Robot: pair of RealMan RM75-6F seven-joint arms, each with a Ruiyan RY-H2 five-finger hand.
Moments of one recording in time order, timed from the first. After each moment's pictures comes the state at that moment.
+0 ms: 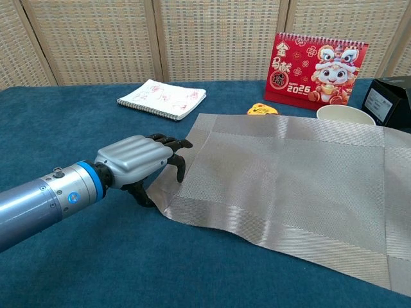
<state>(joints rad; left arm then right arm) -0.74 -1.84 -0.12 -1.20 1.34 0.90 0.44 0.15 -1.14 0.17 -1.48 -1.43 1.42 0.58</state>
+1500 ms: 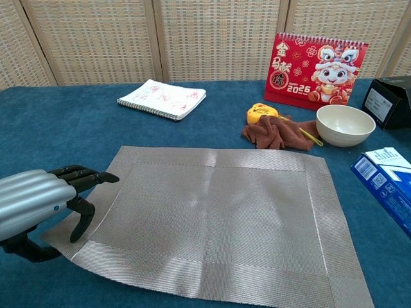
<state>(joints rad) -0.47 -1.48 0.16 -1.65 1.46 1.14 0.52 0.16 -1.17 0.16 -1.49 -1.44 1.41 0.52</state>
